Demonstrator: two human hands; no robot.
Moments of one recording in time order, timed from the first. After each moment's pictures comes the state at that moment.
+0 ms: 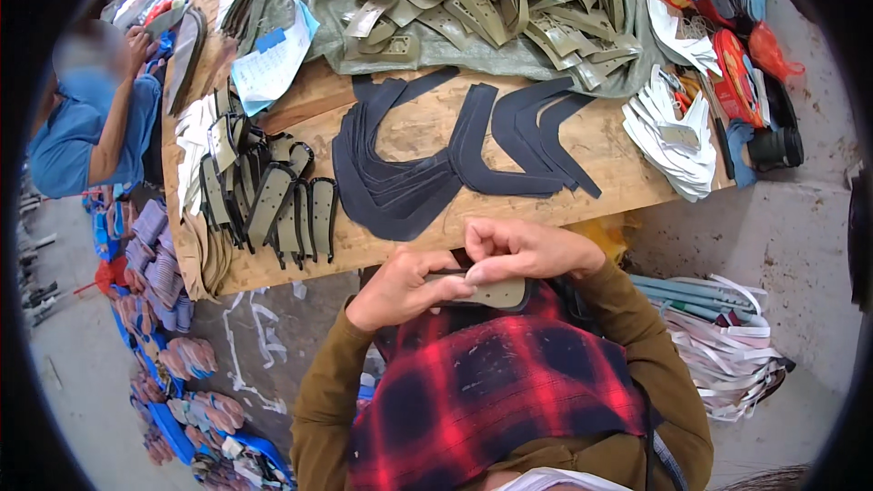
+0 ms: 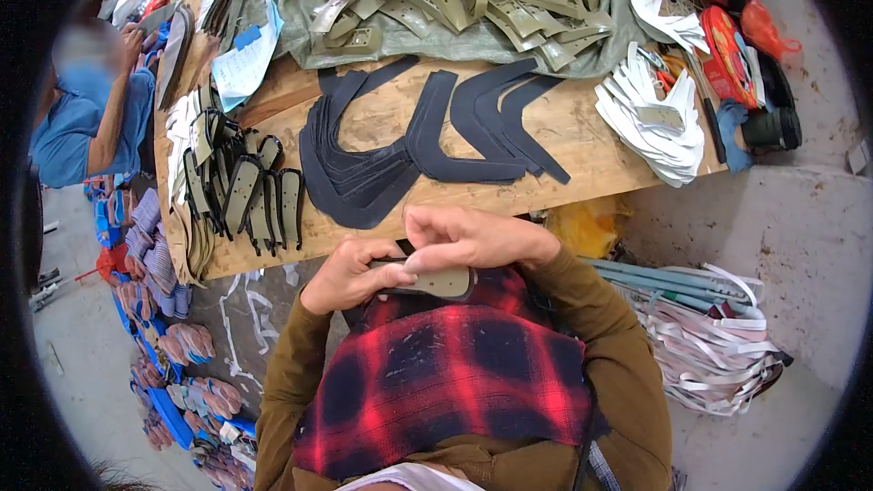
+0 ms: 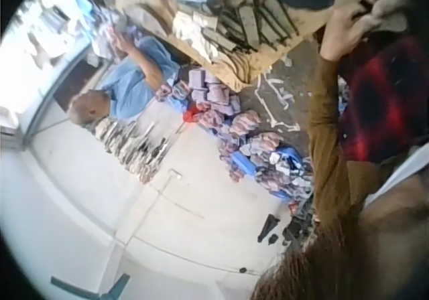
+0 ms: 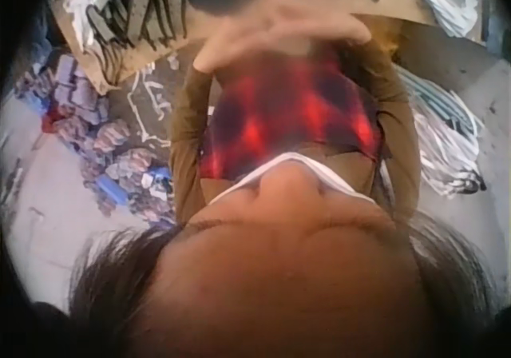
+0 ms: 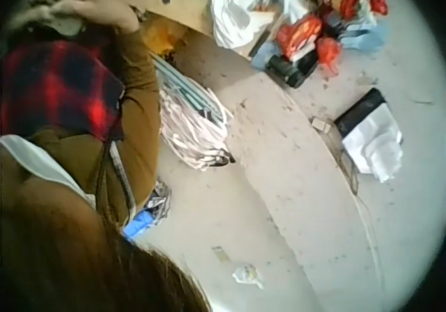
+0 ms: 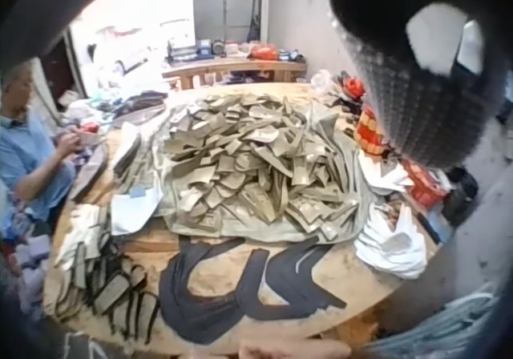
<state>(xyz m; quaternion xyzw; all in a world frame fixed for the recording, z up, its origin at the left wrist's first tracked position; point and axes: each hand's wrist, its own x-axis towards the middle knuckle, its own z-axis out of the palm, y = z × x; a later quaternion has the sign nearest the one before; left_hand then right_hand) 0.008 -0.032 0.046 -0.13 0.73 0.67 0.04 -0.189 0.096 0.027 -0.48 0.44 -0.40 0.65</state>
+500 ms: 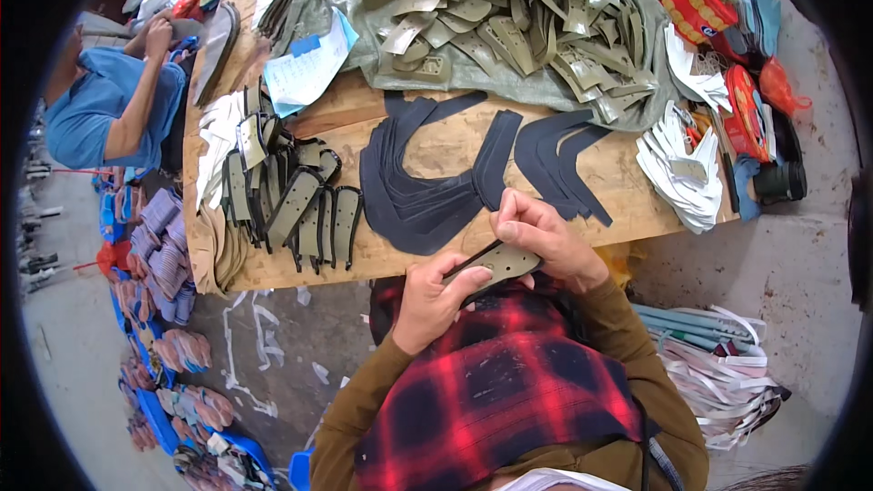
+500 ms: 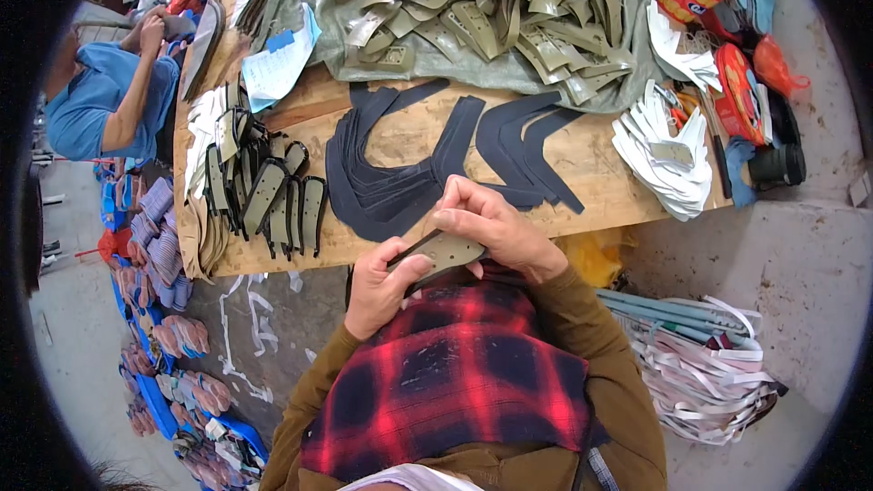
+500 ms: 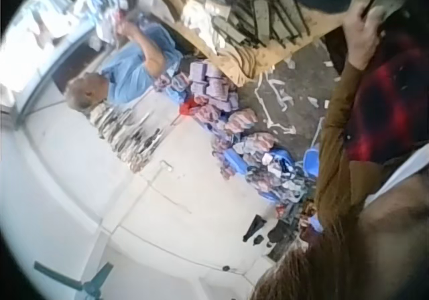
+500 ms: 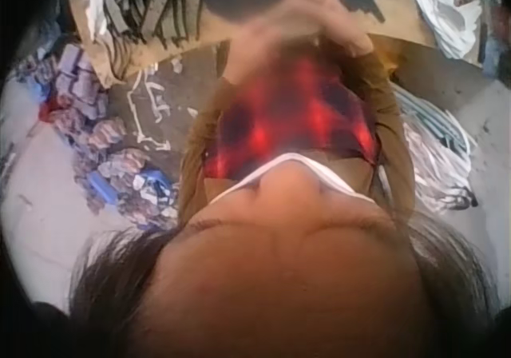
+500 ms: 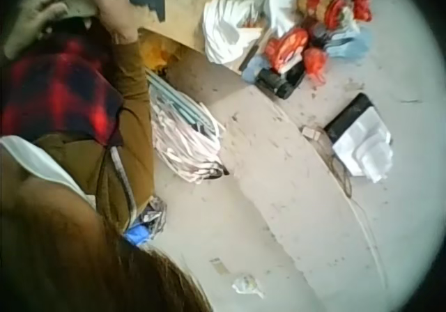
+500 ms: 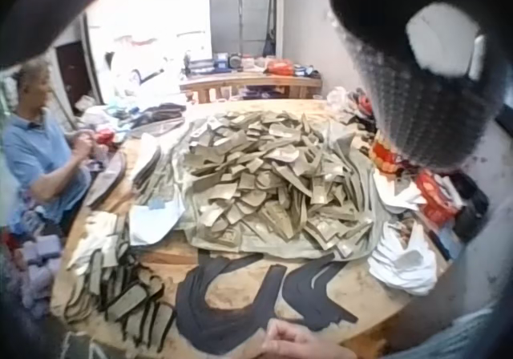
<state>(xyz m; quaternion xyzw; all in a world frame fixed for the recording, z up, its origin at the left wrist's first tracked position) 0.009 0.003 0.039 -0.33 0.57 0.74 -0.11 -0.188 0.080 0.041 -0.21 0.39 -0.58 0.69</state>
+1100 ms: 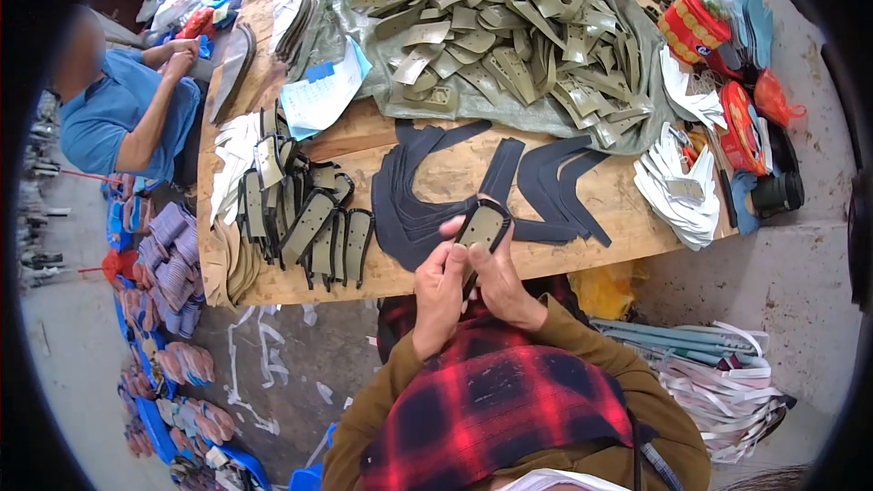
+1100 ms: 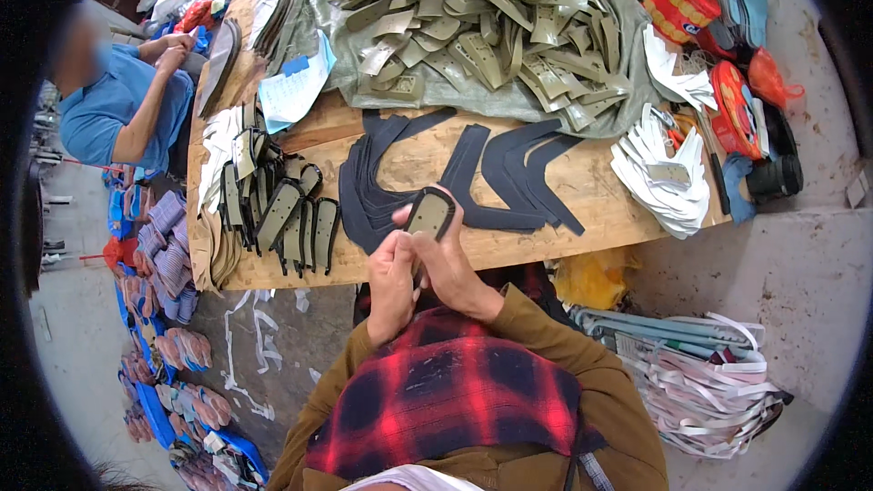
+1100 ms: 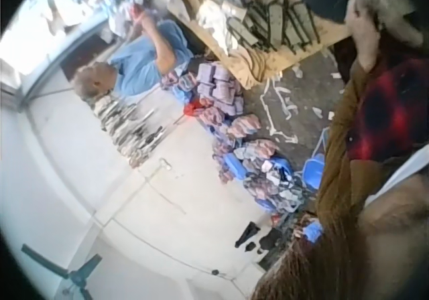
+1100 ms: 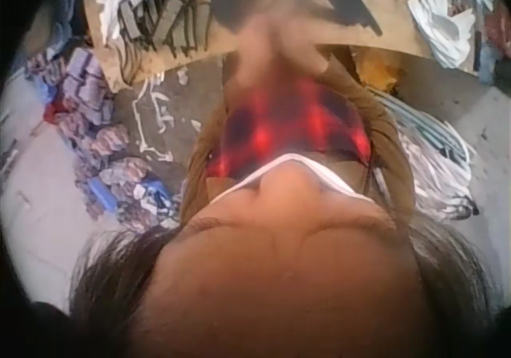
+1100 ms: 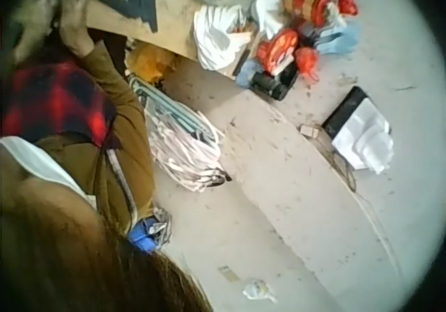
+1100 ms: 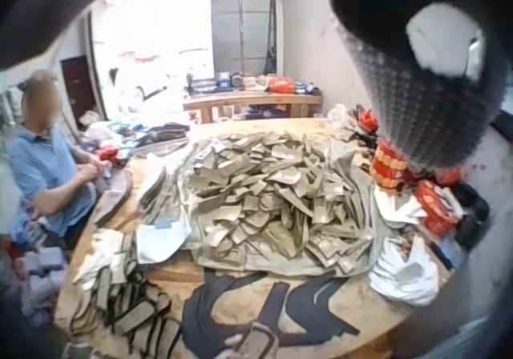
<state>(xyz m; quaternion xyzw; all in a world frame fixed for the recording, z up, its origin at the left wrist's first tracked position) -0.021 0.009 0.014 -0.39 0.43 0.77 -0.27 -0.113 0.055 -0.005 -0.30 0.48 -0.72 0.40</state>
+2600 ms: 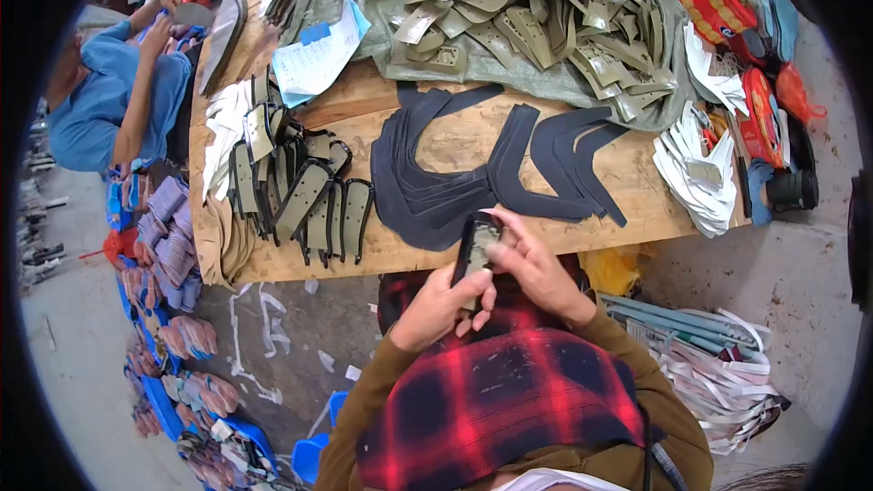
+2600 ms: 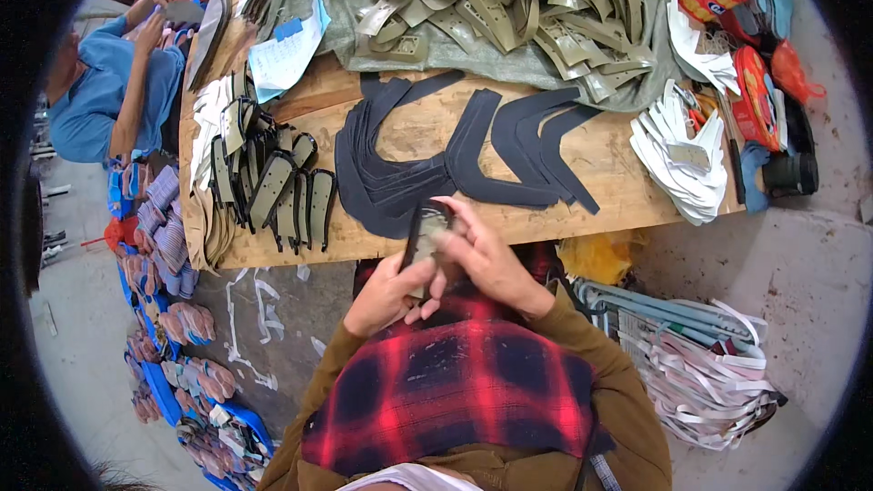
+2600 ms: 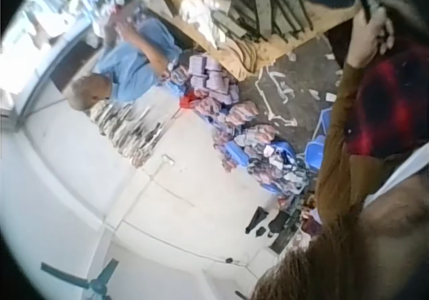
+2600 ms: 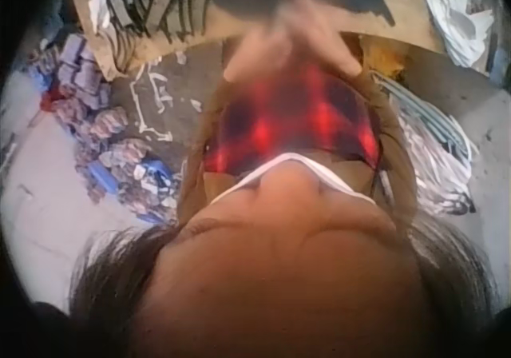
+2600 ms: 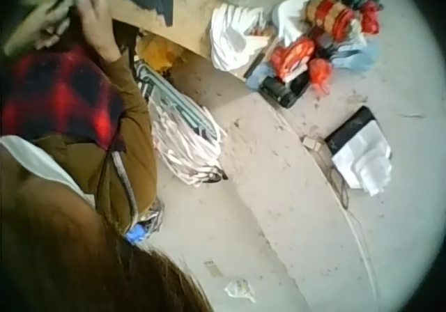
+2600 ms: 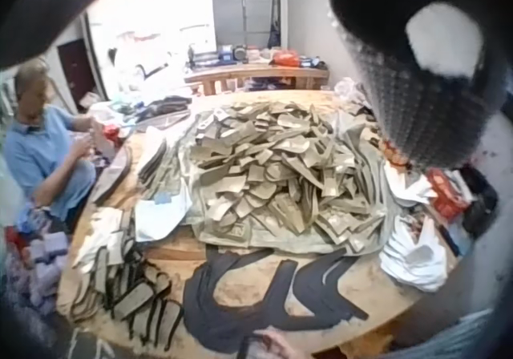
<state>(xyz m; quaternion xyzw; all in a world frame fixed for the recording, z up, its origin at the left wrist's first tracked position) 0.019 -0.004 0.031 -0.32 0.33 0.89 0.03 -0.139 0.097 -0.002 -0.26 0.54 -0.58 0.56</state>
